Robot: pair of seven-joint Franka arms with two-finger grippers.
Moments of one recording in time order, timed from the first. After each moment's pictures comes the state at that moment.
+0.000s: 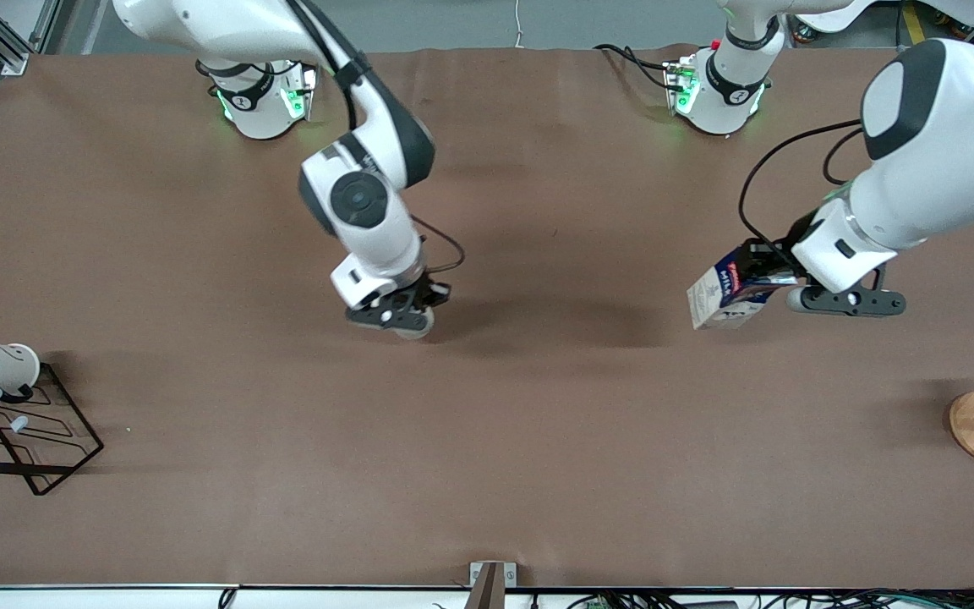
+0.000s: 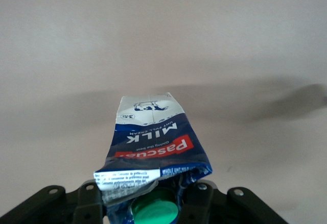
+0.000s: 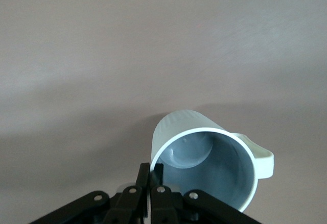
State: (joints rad) left arm -0.02 0.12 -0.24 -1.71 -0.13 1.76 -0.20; right arm 0.70 0.47 -0.01 -1.71 0.06 2.26 0.86
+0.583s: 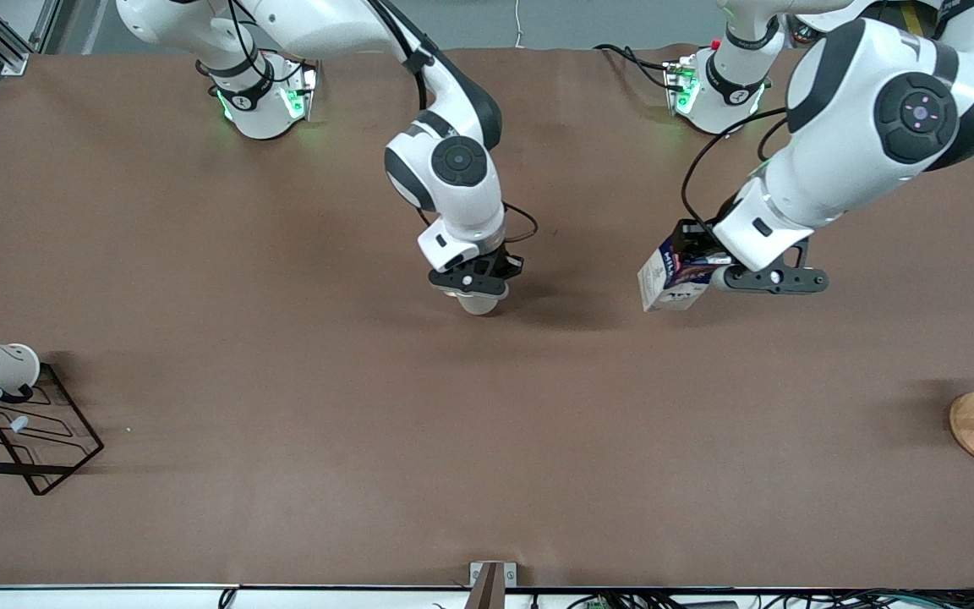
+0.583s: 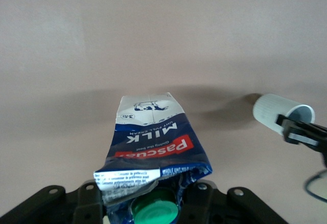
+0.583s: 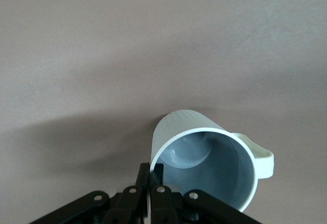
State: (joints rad) left arm -0.03 0.12 -0.37 -1.71 -0.13 1.76 -0.35; right arm 0.85 0.61 -0.02 -1.57 0.05 2.28 1.01
